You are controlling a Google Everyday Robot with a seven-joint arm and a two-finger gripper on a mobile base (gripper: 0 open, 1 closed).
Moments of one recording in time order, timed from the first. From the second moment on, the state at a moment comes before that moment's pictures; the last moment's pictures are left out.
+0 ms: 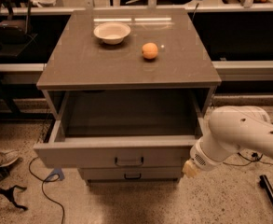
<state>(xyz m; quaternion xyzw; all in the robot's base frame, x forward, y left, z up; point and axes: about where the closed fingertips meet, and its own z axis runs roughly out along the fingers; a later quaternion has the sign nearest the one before) 0.427 -0.180 0.619 -0.32 0.94 0.10 0.06</state>
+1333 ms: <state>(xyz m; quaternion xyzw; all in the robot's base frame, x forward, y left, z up) 0.572 -0.132 0.629 -0.25 0.94 0.13 0.21</state>
